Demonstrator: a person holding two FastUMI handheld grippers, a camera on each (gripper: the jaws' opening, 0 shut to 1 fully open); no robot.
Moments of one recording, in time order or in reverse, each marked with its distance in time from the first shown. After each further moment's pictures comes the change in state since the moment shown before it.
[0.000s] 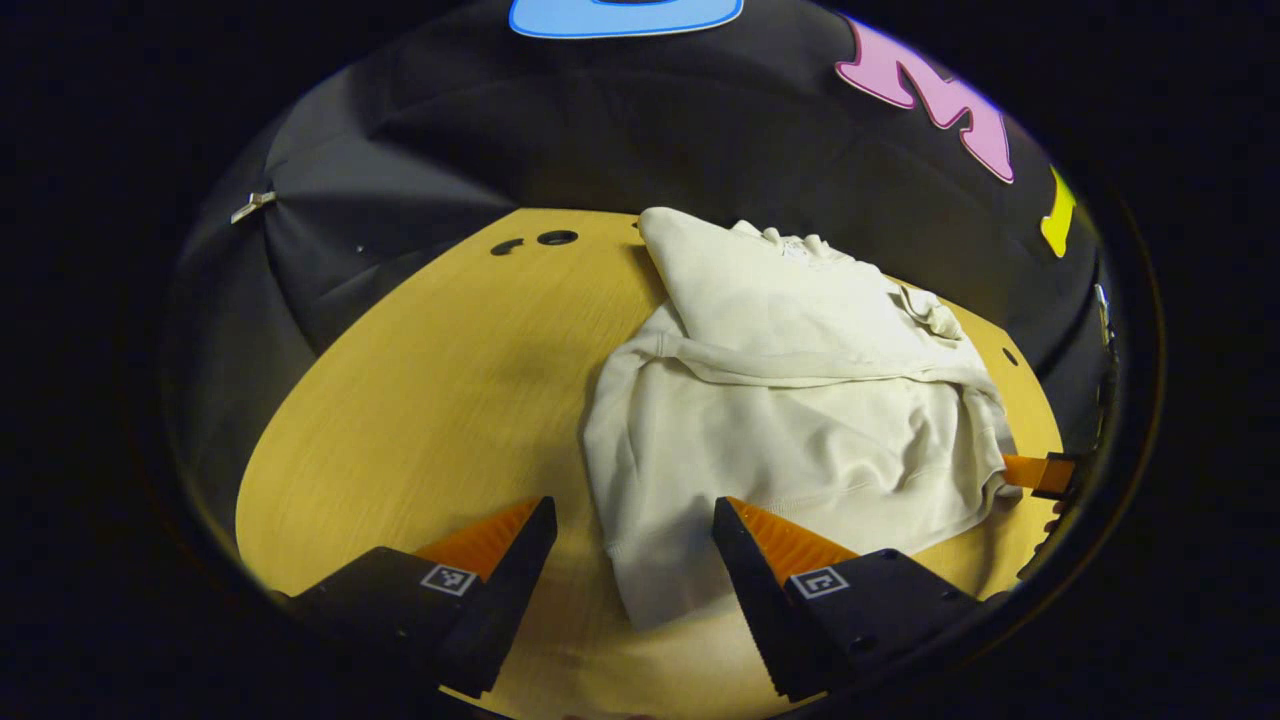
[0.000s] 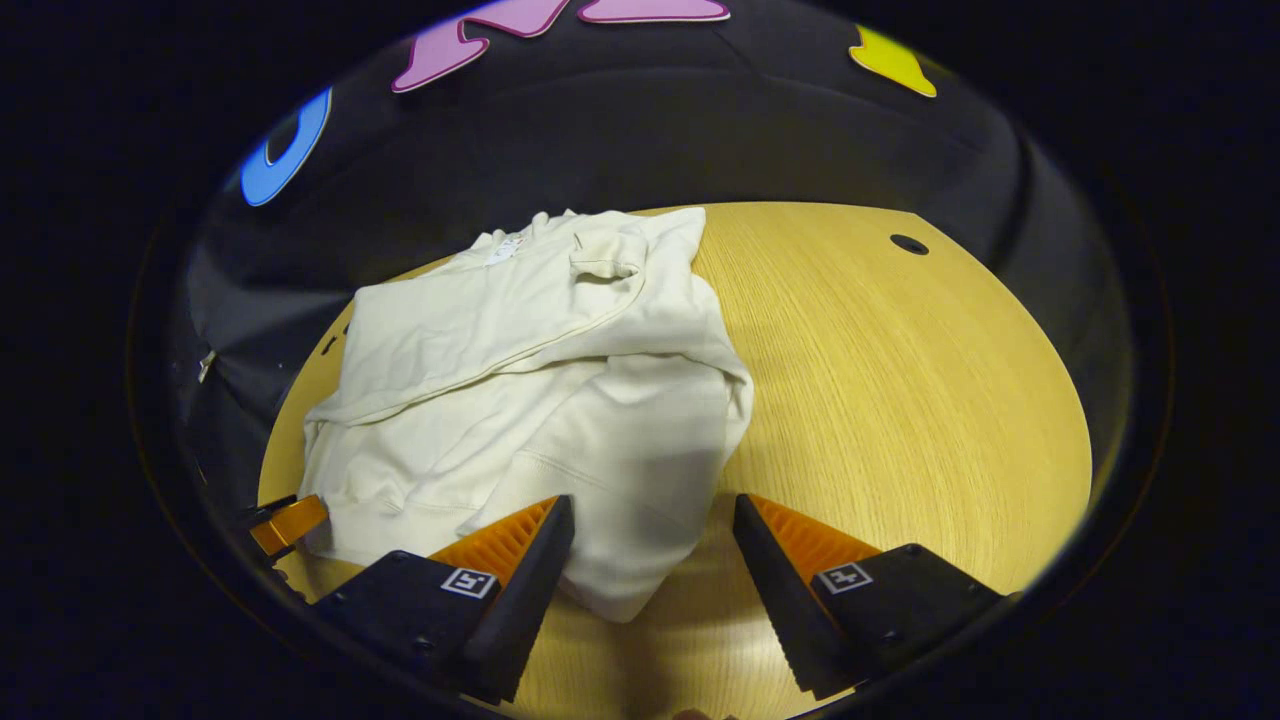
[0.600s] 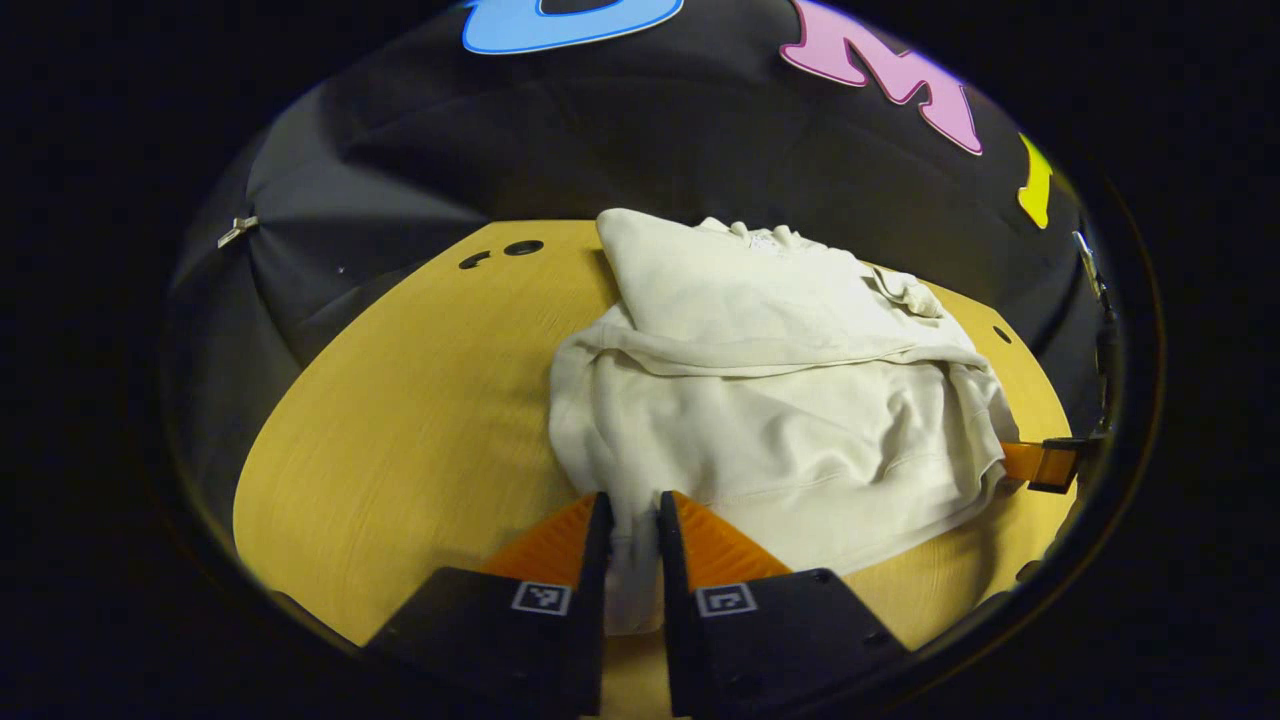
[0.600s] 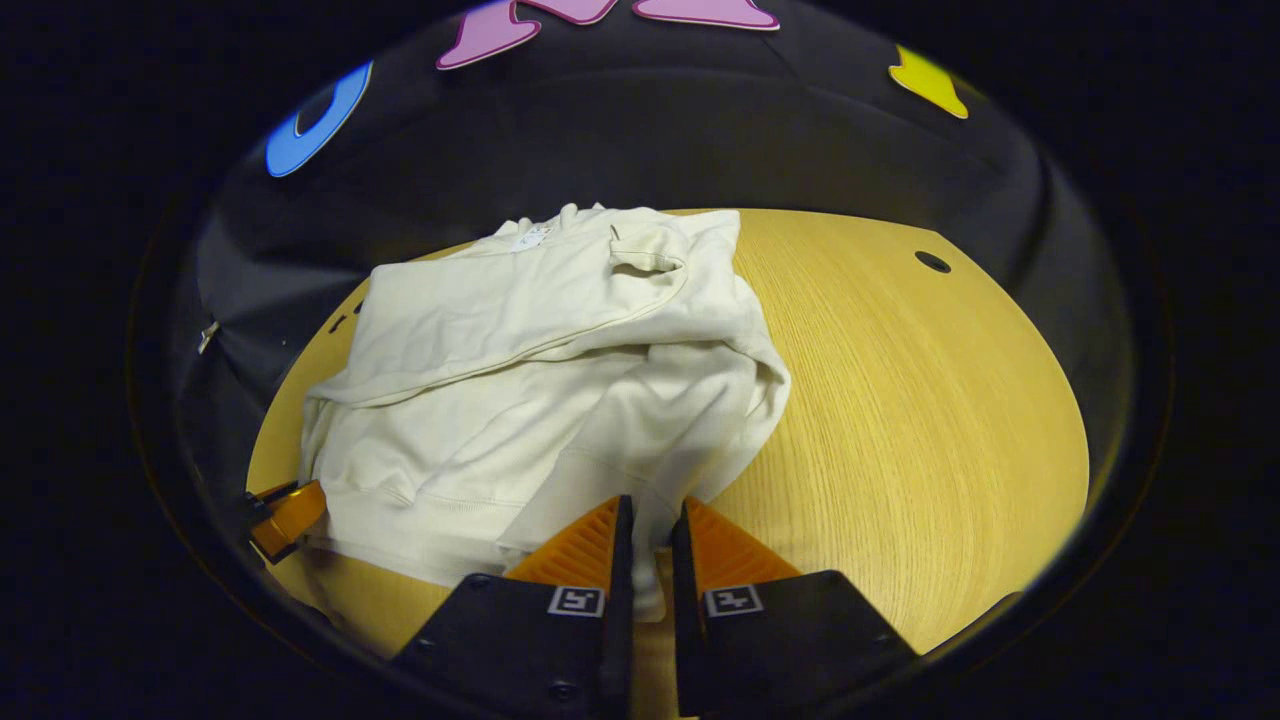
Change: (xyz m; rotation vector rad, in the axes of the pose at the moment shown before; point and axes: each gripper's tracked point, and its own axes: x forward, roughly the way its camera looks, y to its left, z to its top) left arm 0.002 -0.036 -0.005 0.060 -0.036 -0.025; right arm 0.002 0.024 -0.008 -0.054 -0.001 0.031
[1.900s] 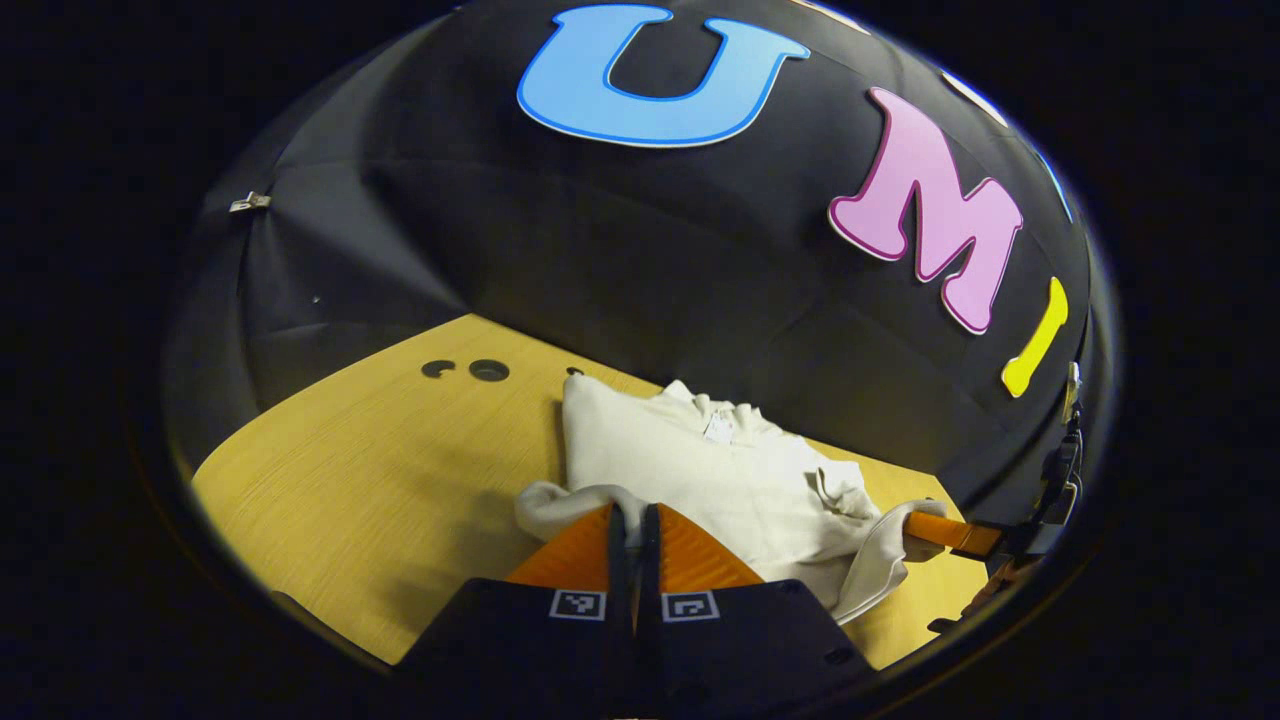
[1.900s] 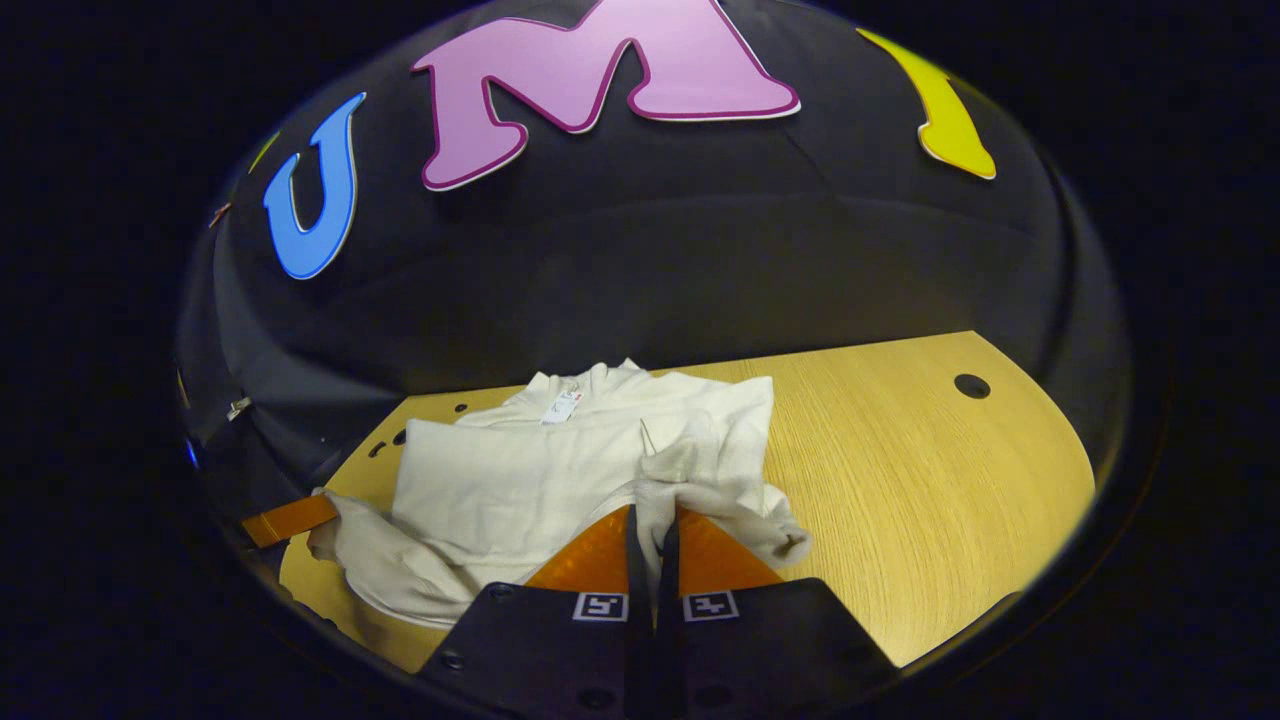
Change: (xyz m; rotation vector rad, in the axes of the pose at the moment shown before) left arm 0.013 -0.017 0.165 -0.260 -0.349 -0.193; right arm 0.018 0.013 0.166 0.035 -0.363 0.114
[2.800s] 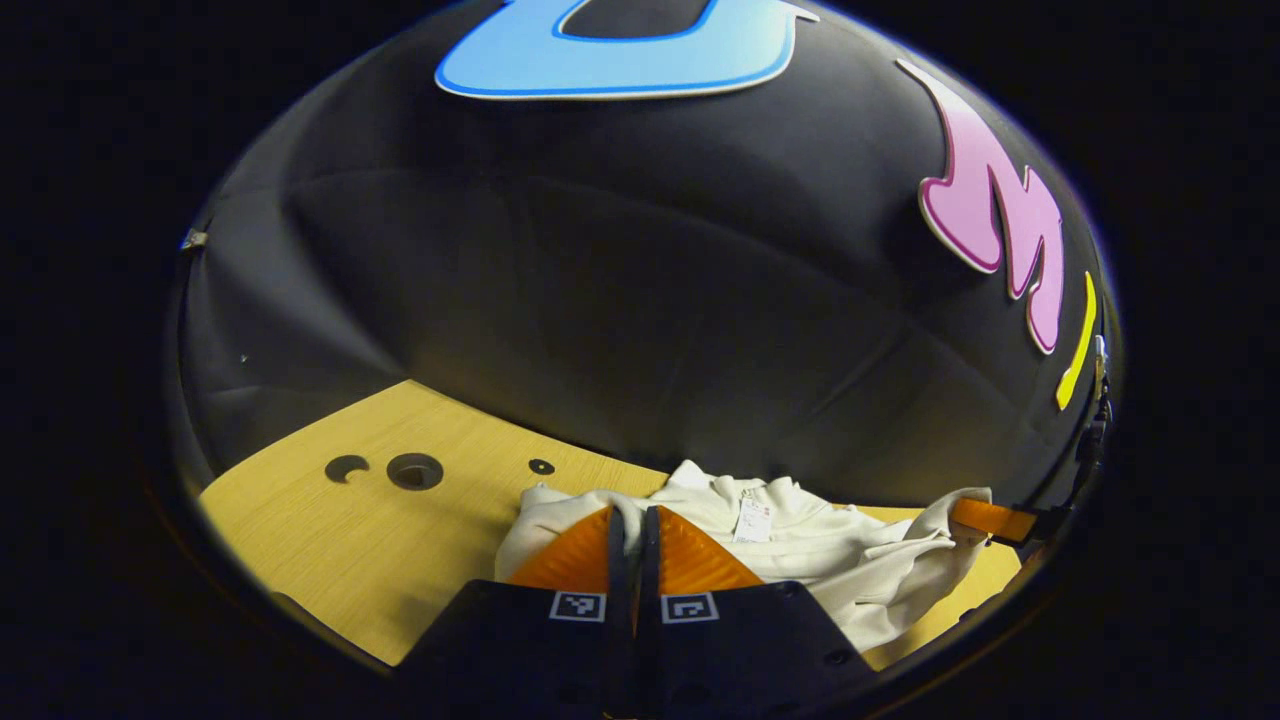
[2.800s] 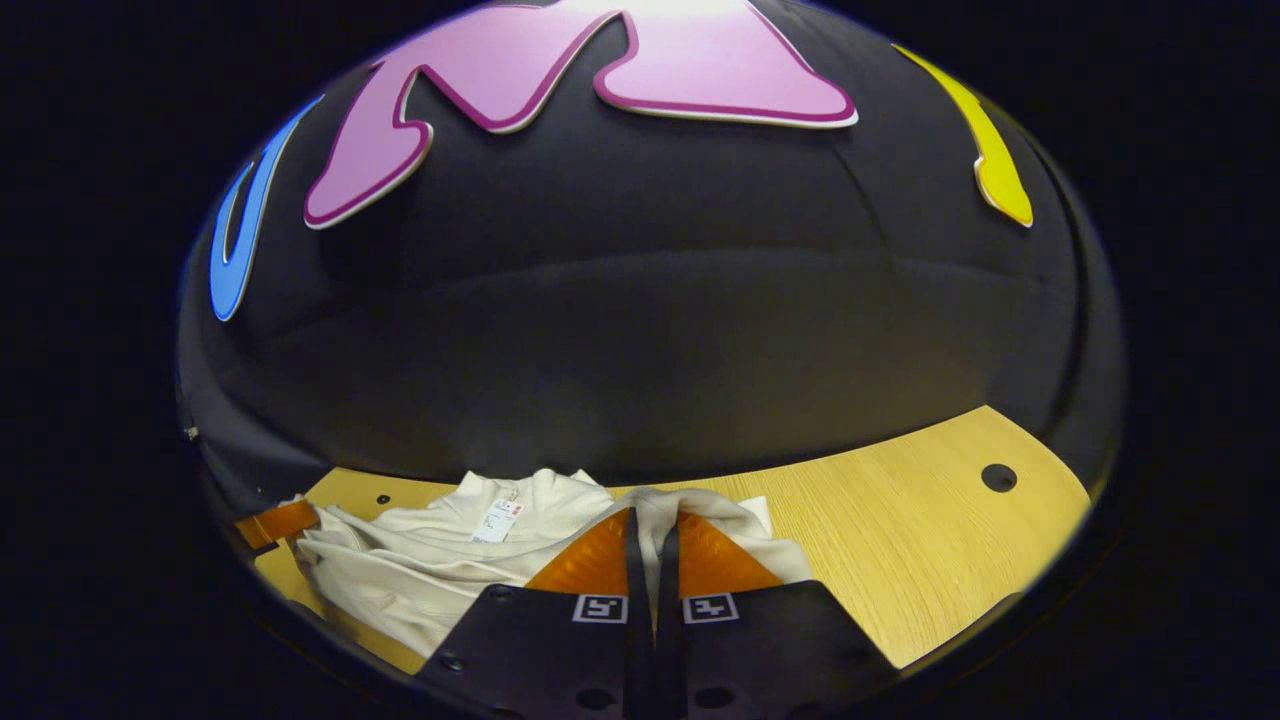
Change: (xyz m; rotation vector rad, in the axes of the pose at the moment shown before) left arm 0.162 0.000 0.069 0.097 -0.092 0.001; right arm 0.126 -0.025 0.079 -0.041 -0.167 -0.114
